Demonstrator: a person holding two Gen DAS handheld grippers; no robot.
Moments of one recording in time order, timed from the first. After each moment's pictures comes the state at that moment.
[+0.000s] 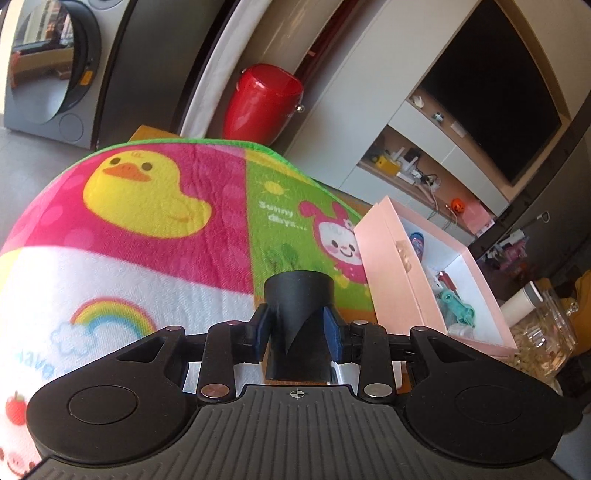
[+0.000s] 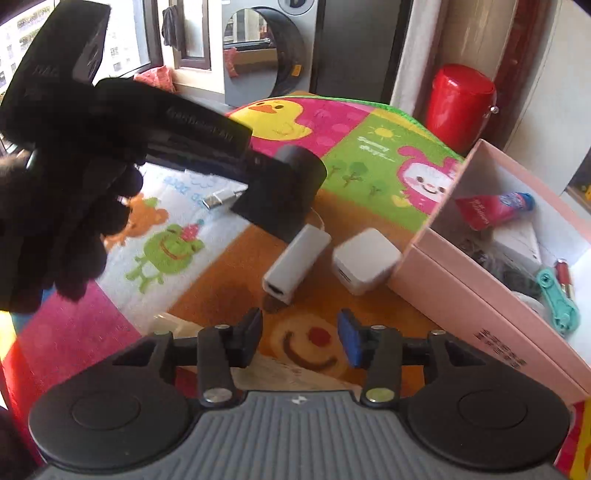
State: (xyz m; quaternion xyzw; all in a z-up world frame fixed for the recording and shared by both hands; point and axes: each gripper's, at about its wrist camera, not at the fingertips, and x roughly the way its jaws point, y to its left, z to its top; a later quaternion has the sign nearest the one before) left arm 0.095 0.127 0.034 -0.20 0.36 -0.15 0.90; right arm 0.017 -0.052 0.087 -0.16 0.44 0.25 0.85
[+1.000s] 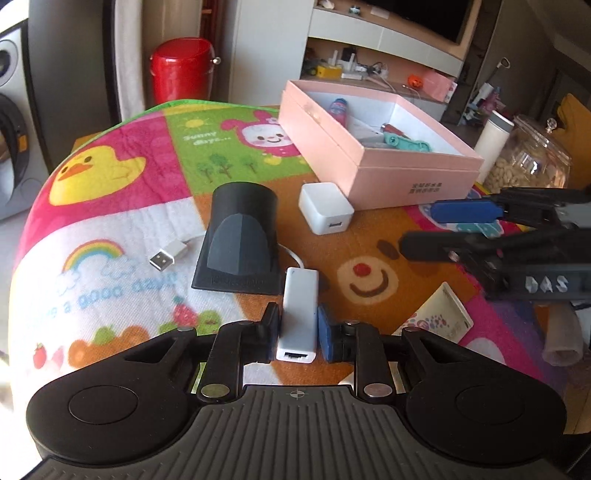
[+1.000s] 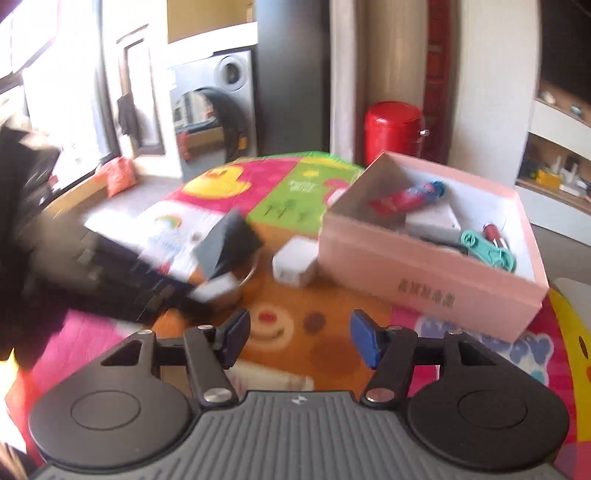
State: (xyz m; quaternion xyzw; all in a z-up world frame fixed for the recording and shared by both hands) left arm 0.010 0.087 0.027 0.02 0.42 -0.23 0.88; right arm -0.019 -0.107 0.098 -0.03 0.35 0.18 0.92
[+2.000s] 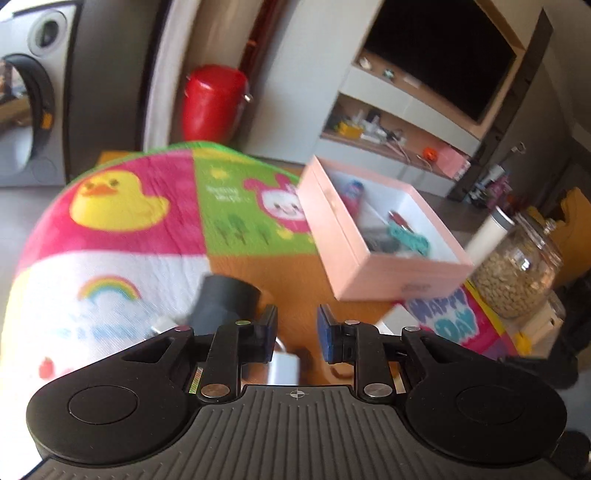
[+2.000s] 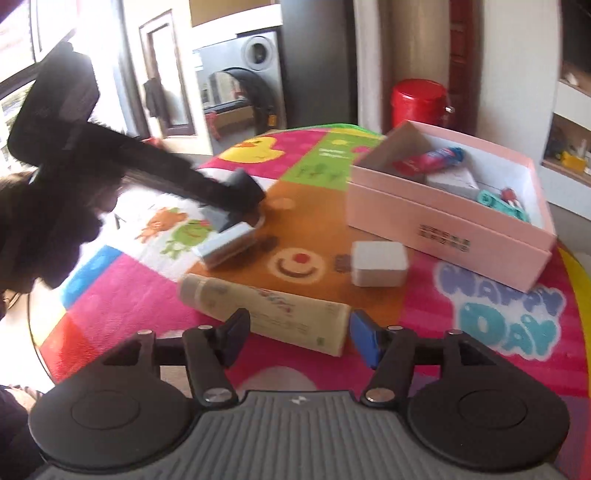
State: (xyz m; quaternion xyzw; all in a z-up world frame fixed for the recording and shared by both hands) left arm 0.026 0.108 0.072 -0.10 0.36 -0.19 0.91; right arm -0.064 -0.121 0.089 -0.05 0.37 0.26 0.89
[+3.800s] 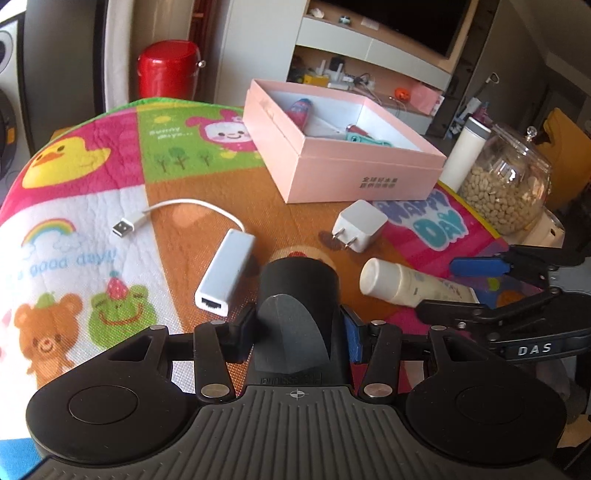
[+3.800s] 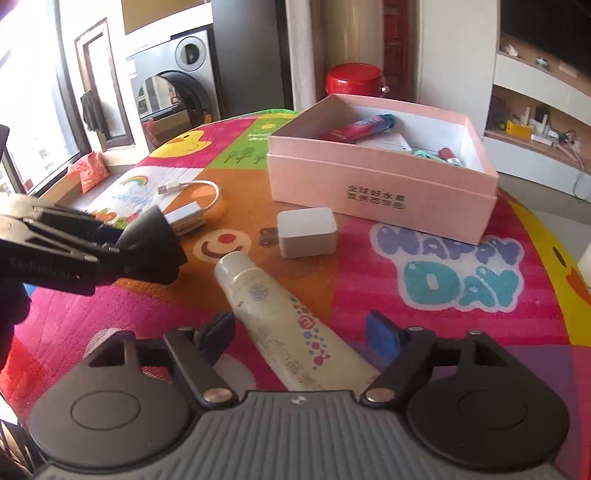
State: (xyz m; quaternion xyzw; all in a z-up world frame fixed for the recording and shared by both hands) left arm -0.016 0.054 0.018 -0.01 0.40 -0.25 0.88; right arm -0.061 -0.152 0.065 -0.02 0.39 0.14 0.91
